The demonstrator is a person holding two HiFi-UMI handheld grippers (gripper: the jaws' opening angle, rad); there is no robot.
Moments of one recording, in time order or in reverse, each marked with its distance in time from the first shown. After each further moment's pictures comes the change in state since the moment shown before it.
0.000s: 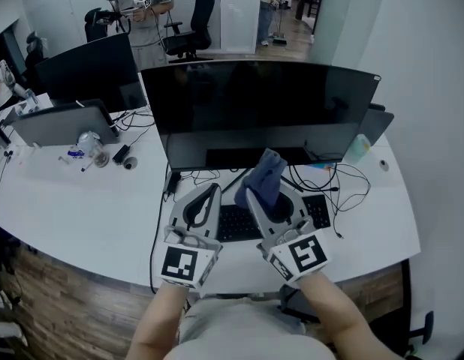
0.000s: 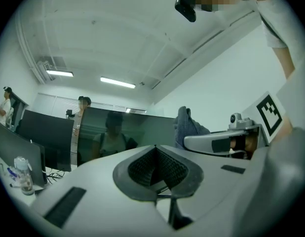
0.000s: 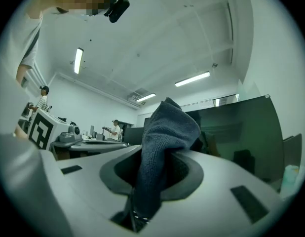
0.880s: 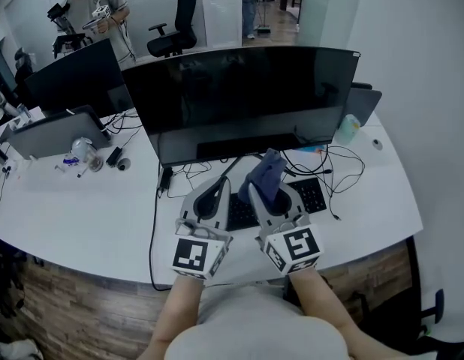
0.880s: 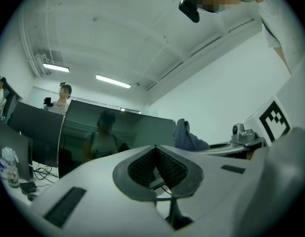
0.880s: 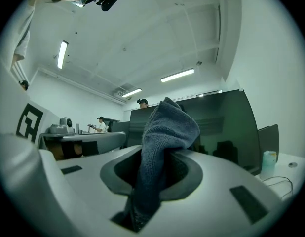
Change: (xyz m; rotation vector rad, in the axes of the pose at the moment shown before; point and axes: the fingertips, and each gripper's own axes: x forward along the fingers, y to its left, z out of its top) left arm 0.013 -0.045 -0.007 -0.013 -0.033 -0.080; right arm -0.035 -0.022 -0.037 0.060 0.065 -0.169
